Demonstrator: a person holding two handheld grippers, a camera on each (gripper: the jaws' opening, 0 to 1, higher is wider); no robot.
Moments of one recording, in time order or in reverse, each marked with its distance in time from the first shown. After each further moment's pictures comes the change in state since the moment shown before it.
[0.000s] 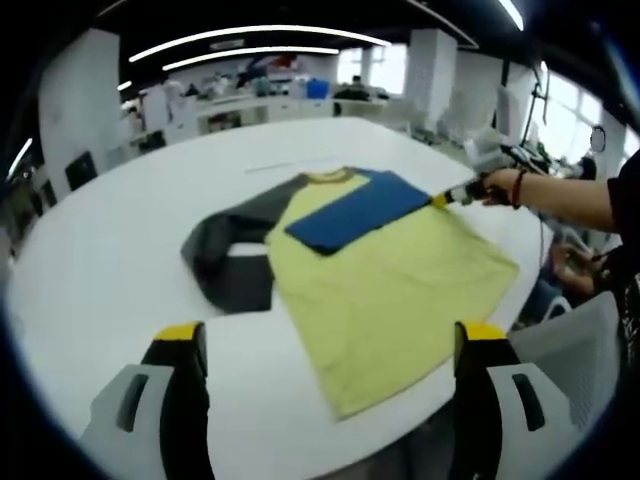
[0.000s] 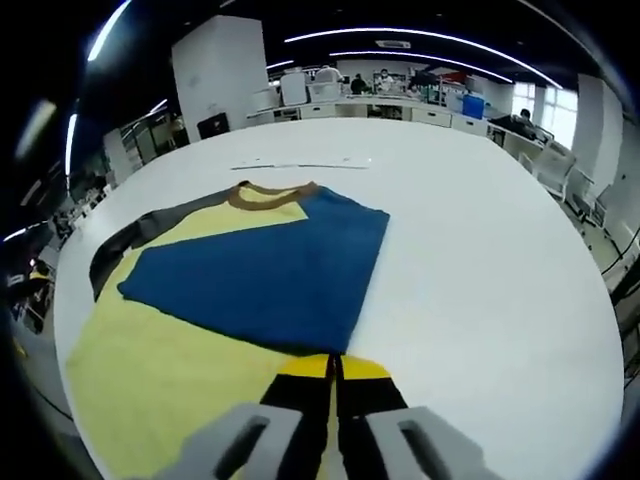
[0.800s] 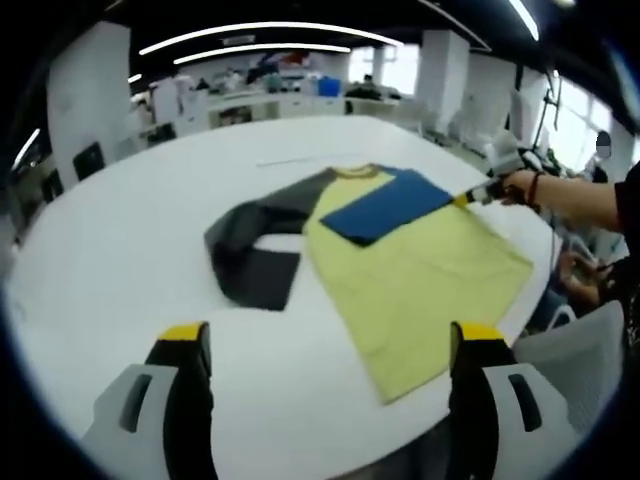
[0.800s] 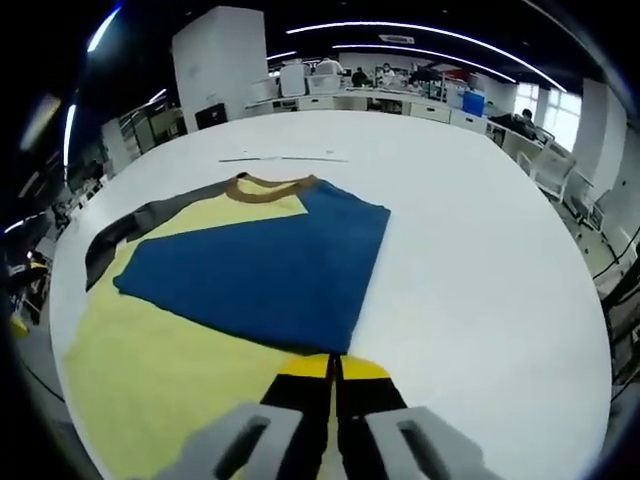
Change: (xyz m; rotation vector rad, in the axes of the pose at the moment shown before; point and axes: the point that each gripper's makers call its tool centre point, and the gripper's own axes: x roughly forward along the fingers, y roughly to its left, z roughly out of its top) left arm 0.006 0.020 -0.002 -0.046 0.012 0.040; right arm -0.006 -0.033 -0.004 -0.015 0.037 -0.021
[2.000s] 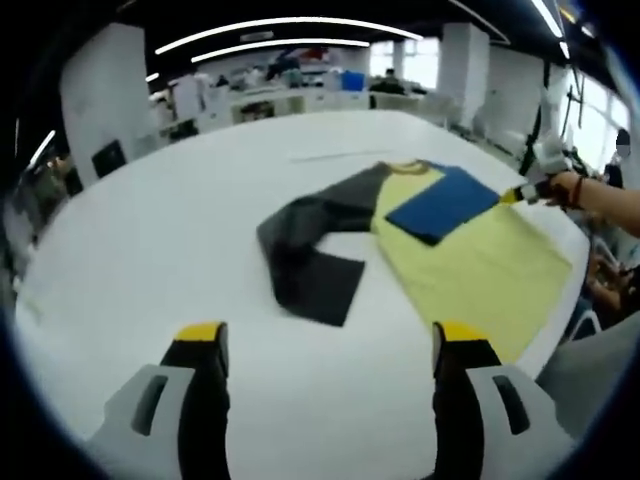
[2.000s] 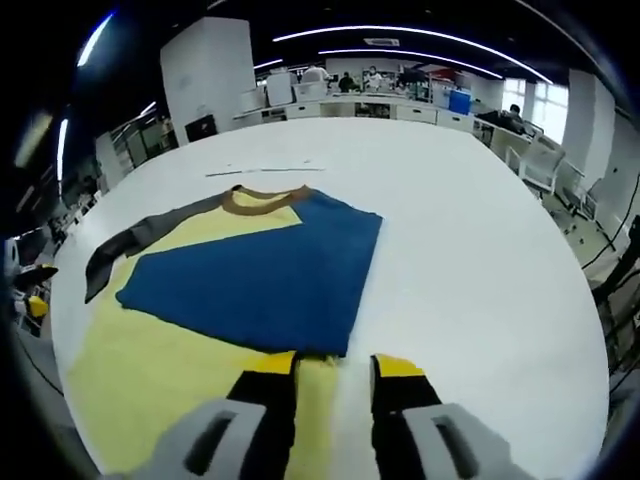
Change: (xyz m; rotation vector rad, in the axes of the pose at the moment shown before) left arm 0.022 0.057 0.012 0.002 0.009 0.111; right arm -0.015 -0.019 0.006 0.041 -0.049 0.002
